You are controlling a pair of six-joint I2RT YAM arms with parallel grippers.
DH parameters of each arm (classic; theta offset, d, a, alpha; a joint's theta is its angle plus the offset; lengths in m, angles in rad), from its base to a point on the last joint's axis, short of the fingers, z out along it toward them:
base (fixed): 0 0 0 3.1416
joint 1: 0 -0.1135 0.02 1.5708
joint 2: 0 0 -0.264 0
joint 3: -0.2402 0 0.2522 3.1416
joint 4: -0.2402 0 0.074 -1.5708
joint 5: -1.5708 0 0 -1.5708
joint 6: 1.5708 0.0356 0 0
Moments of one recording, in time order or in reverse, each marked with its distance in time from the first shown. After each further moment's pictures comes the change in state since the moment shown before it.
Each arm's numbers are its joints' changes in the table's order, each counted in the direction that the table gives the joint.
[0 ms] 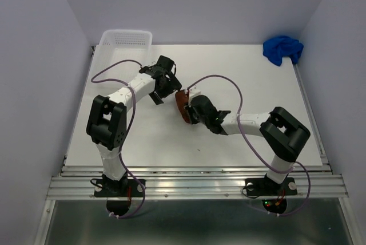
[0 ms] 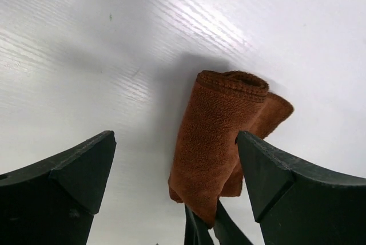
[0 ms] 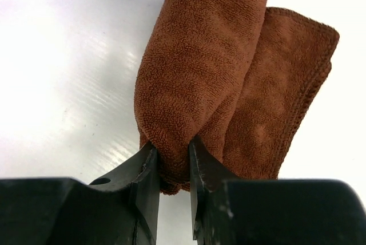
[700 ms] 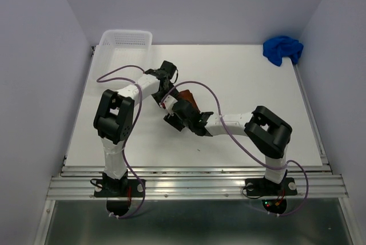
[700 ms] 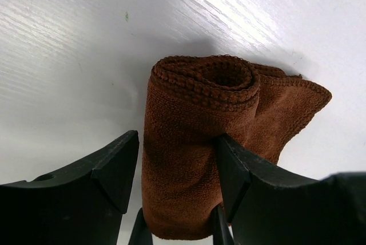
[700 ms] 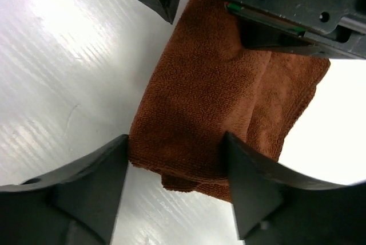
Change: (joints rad) left arm 0.001 0.087 0.000 0.003 0.001 -0.008; right arm -0.097 0.119 -0.160 -0.083 -0.019 -0.378
